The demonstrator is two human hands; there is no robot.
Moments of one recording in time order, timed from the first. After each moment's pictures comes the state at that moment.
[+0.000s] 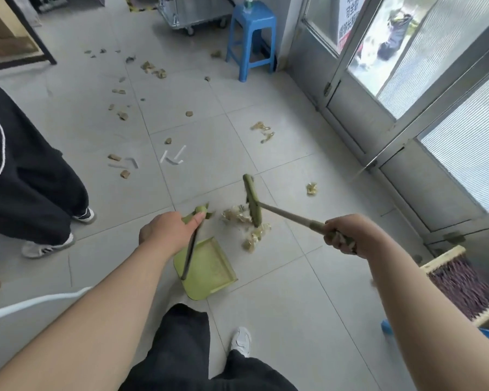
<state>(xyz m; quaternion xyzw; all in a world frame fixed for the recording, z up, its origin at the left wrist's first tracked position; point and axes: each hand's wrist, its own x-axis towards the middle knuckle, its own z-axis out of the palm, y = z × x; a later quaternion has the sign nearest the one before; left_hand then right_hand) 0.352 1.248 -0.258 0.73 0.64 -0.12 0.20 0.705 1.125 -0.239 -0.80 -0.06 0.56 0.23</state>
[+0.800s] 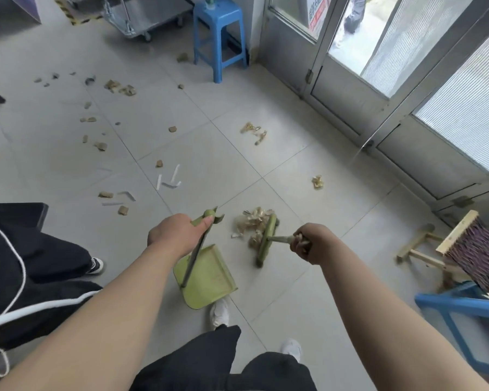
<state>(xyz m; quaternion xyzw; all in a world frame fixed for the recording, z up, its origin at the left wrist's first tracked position) 0.303 1.444 -0.252 0.79 0.55 -0.17 0.21 0.551 1.289 -0.286 -0.64 0.24 0.62 0.39</state>
